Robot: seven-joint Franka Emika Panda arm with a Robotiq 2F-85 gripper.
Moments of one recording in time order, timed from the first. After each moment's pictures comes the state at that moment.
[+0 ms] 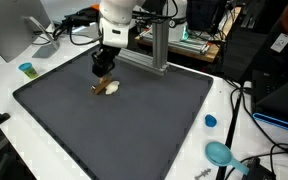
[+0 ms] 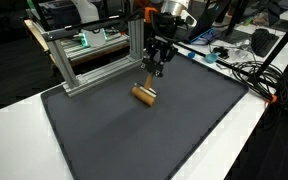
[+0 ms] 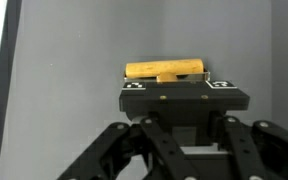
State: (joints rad) arm 0.05 0.35 0.05 -2.00 -0.69 2.28 -1.02
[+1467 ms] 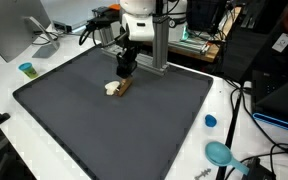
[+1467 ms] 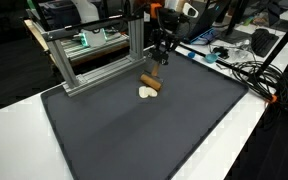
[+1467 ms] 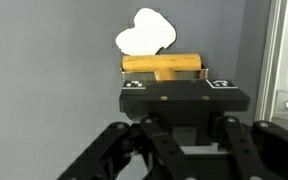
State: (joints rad) arm 0.08 0.28 0.13 -2.07 -0.46 2.26 -1.14
